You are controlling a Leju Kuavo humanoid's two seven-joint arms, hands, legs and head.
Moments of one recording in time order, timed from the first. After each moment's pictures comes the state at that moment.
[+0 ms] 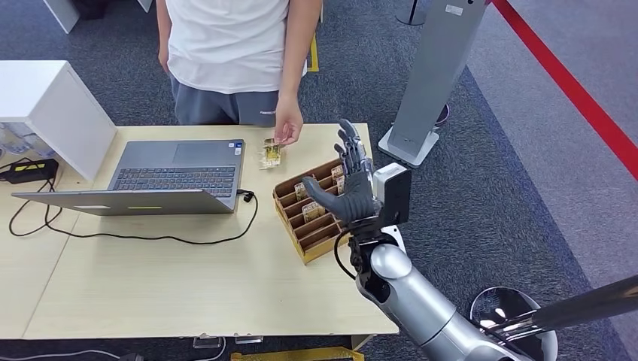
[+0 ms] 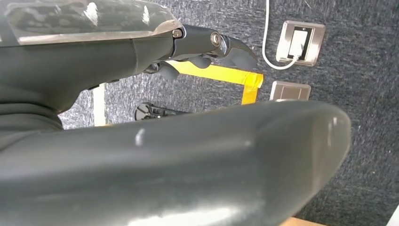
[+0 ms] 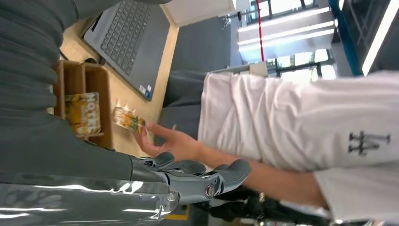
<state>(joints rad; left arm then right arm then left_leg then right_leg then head) -0.06 0.07 -0.54 -0.20 0.91 0.07 -0.35 -0.50 -0.03 0.66 -1.31 -0.41 -0.42 -0.45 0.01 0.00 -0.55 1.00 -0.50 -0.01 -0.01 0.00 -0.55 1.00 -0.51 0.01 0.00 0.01</state>
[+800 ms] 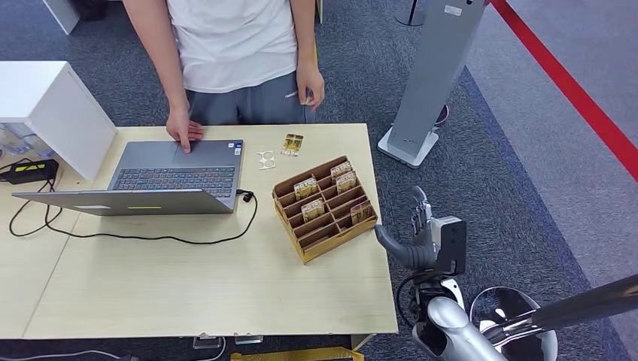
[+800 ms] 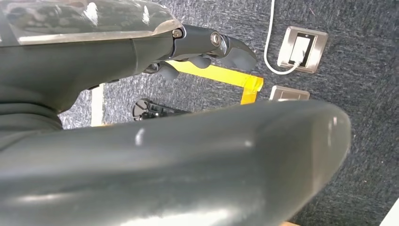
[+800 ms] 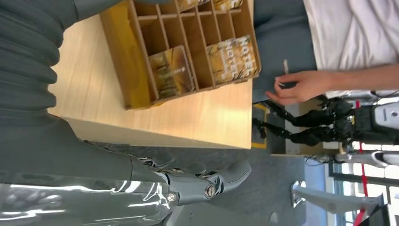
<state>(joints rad) -0.06 0.07 -0.56 -0.20 0.97 0.08 -0.35 -0.20 -0.26 0.52 -1.41 -0.42 -0.52 -0.37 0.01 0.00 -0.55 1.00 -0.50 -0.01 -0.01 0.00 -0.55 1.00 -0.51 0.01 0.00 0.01</state>
